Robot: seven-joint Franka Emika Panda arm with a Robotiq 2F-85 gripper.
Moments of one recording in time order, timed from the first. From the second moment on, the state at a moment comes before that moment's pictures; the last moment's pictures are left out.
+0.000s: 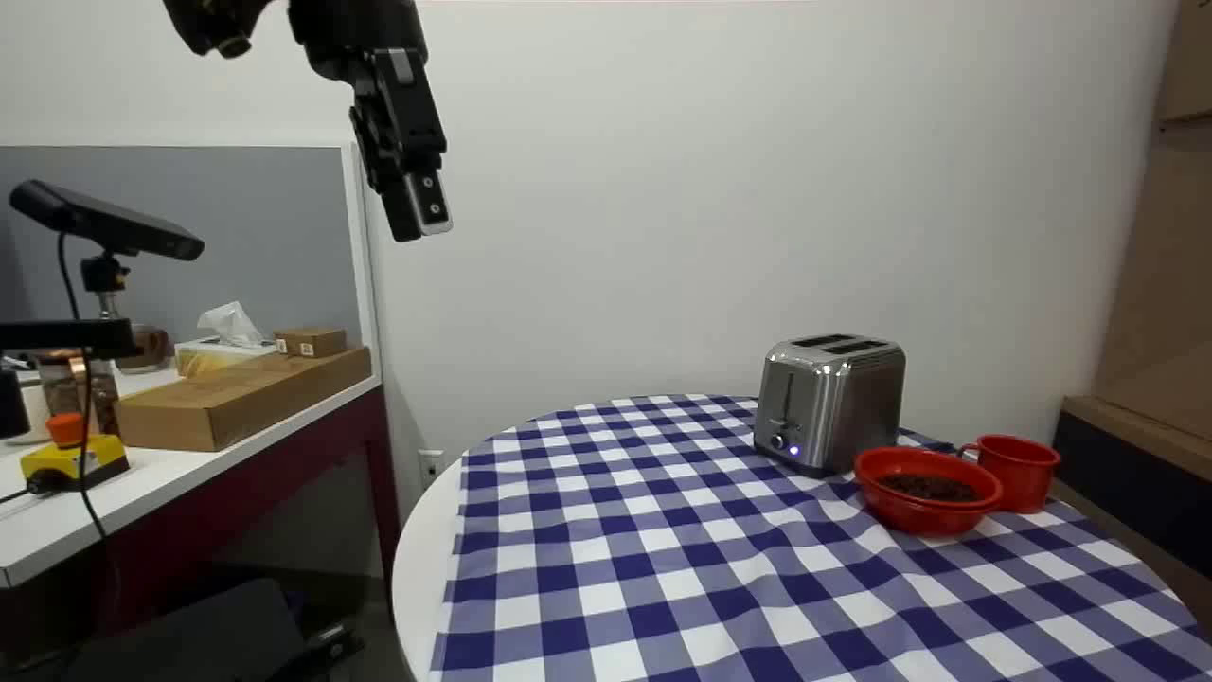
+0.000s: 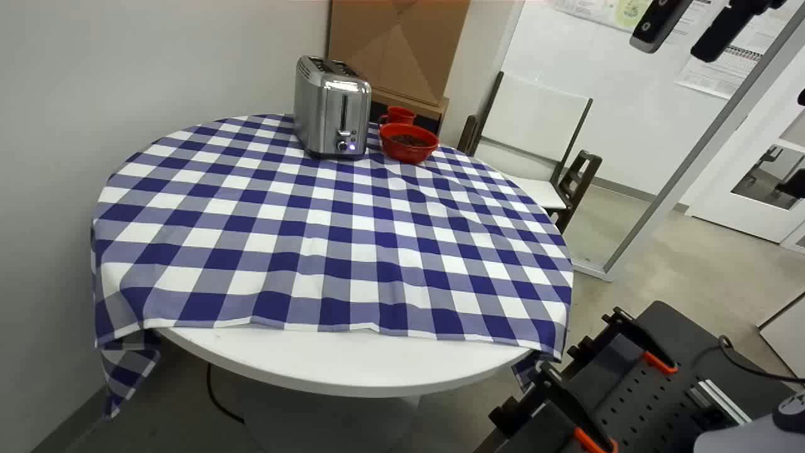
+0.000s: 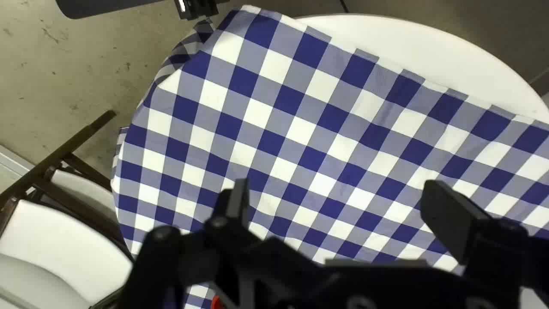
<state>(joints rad) 0.02 -1.03 0.22 -2.77 0.03 1.92 0.33</state>
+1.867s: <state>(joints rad) -0.07 0.12 0.07 -2.19 -0.52 2.43 0.43</state>
